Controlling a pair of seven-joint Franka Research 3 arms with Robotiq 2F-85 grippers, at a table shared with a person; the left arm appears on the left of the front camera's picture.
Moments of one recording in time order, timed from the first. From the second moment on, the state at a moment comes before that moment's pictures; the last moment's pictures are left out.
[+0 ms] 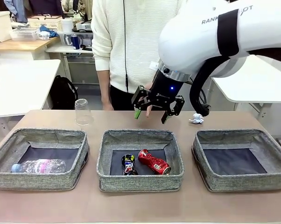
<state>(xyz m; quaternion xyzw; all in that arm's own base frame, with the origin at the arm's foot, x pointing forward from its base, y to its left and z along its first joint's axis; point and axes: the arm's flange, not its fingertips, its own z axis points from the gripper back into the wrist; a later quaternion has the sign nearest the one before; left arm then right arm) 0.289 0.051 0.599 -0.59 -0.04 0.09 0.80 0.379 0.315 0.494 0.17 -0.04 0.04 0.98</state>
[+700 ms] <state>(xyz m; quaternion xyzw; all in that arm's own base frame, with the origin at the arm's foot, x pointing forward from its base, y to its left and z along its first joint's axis) 0.289 0.051 0.599 -0.59 -0.04 0.09 0.80 0.394 0.252 0.531 0.54 0.01 0.07 0.84</state>
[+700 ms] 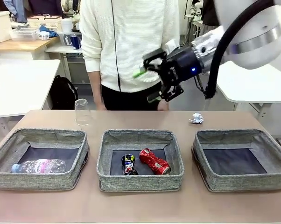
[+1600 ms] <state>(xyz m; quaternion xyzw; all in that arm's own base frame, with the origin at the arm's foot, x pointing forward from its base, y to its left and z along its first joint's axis) 0.289 0.052 0.599 -0.59 -0.04 0.09 0.80 0.392 0.162 0.556 0.65 -0.03 0.02 0.76</state>
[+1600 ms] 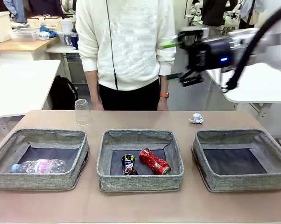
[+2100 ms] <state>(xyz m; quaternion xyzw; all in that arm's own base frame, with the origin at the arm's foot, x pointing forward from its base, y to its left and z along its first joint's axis) 0.289 0.052 0.599 -0.59 -0.04 0.09 0.80 0.335 0.028 0.551 0.70 0.02 0.09 0.71</state>
